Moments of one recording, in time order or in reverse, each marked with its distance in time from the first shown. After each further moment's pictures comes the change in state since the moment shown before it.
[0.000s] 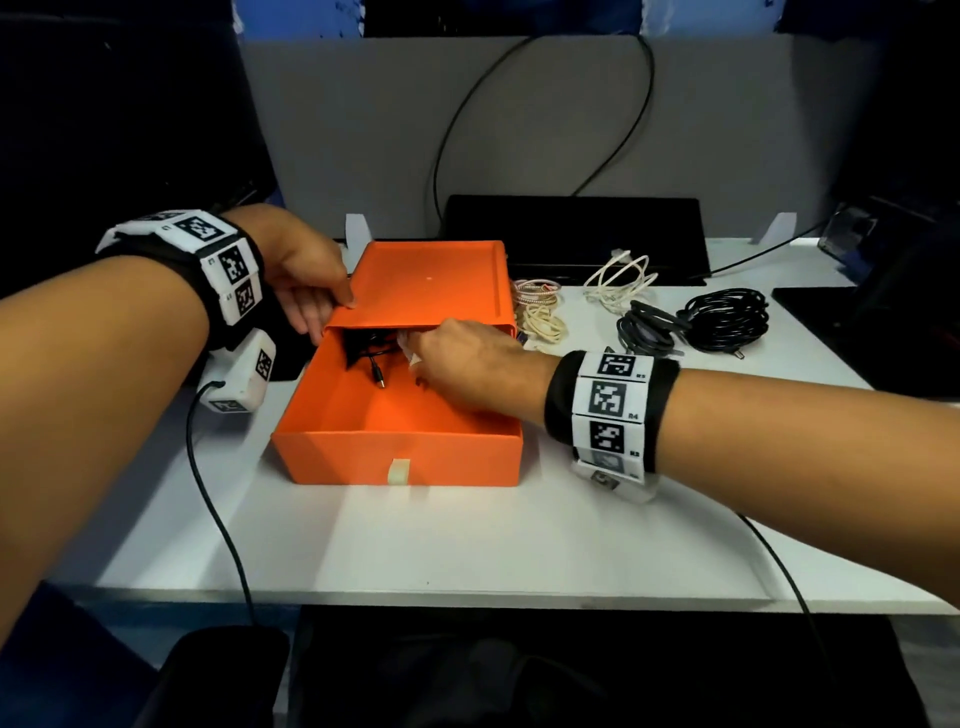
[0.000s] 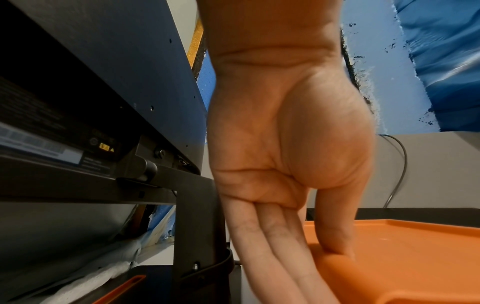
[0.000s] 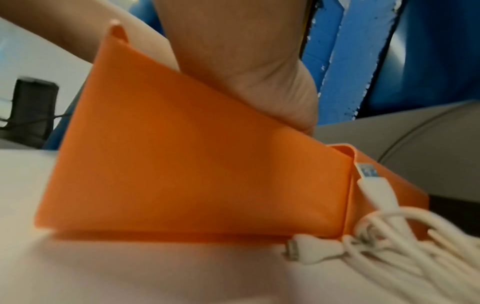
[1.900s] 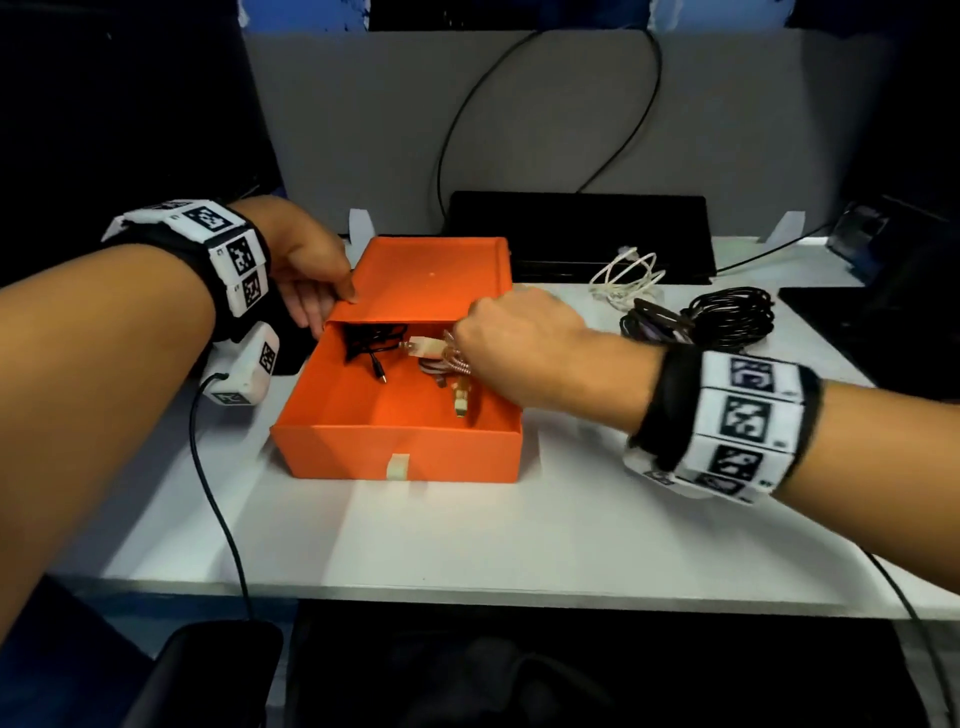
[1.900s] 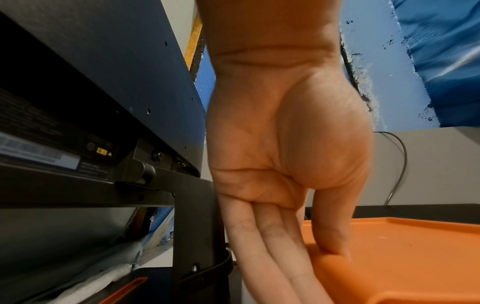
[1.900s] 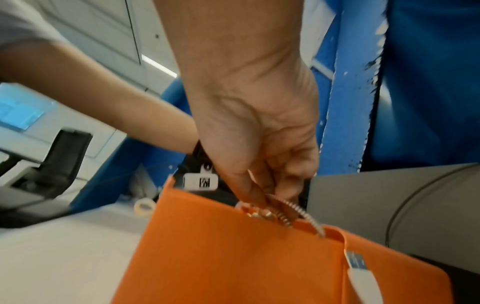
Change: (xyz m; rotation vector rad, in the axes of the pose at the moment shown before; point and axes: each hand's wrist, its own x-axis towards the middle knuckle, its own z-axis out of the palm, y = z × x) left_hand -0.004 0.004 0.002 0.022 -0.004 -0.034; right_hand -0.056 0.007 -0.039 -0.340 0.054 -0.048
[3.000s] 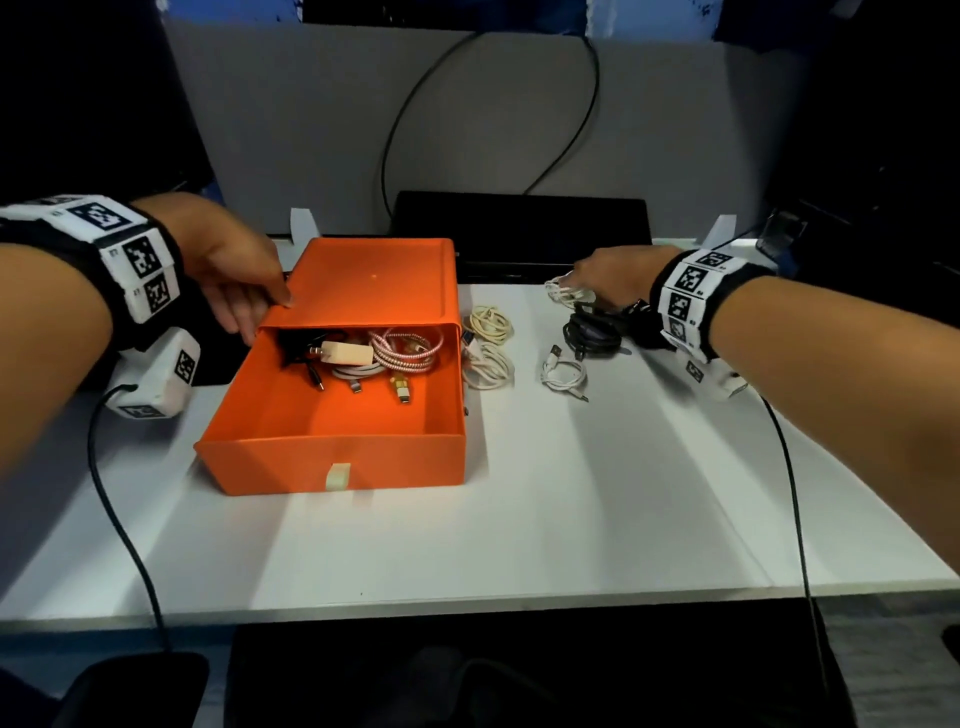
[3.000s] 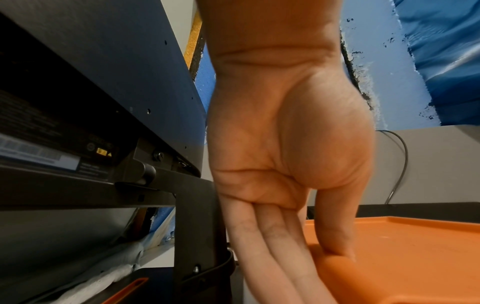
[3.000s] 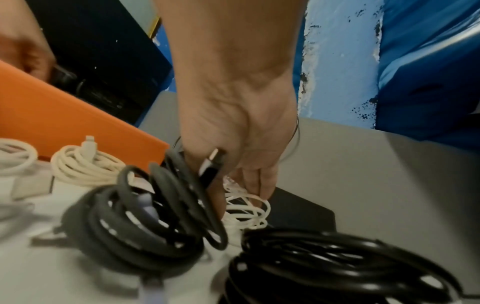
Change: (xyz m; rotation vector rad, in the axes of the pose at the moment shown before) left_hand 0.002 0.001 -0.003 0.009 0.026 -0.023; right_hand 0.025 0.226 0.101 -0.104 -0.374 0.158
